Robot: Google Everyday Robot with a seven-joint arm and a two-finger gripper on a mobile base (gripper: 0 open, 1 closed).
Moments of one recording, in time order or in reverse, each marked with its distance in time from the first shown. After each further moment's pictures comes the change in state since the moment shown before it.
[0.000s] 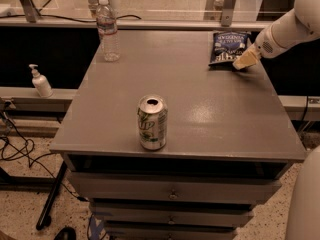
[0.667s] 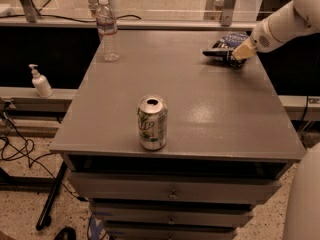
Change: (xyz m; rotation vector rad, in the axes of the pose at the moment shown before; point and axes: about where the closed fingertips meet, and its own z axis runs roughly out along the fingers) arm -0.028 0.012 -0.007 -0.032 -0.050 -0.038
